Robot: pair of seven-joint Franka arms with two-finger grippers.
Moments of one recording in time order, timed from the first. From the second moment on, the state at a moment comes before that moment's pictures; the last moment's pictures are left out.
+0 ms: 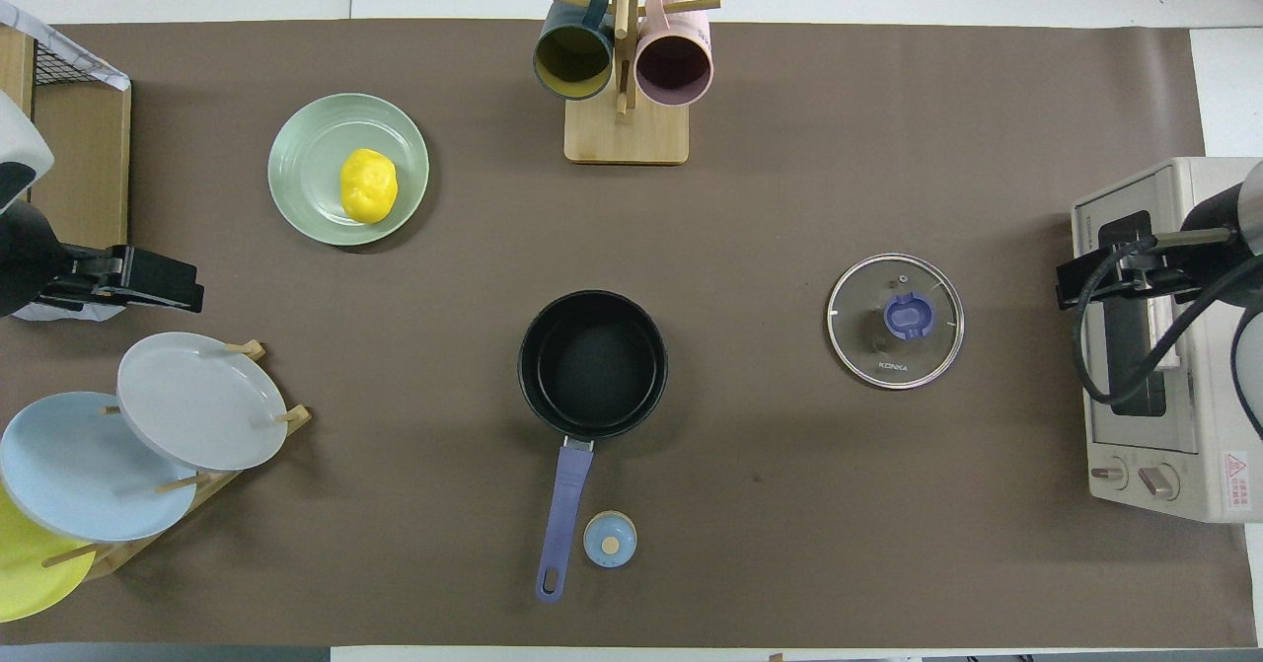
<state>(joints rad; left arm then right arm) -0.07 -0.07 -0.08 -1.60 -0.04 1.47 -0.05 0.03 -0.04 0.01 -1.65 -0.03 1.50 0.02</state>
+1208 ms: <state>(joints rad) -0.07 0.09 -0.08 -1.59 -0.06 1.64 -0.05 0.05 0.01 0.02 -1.75 -0.02 1.73 -0.04</state>
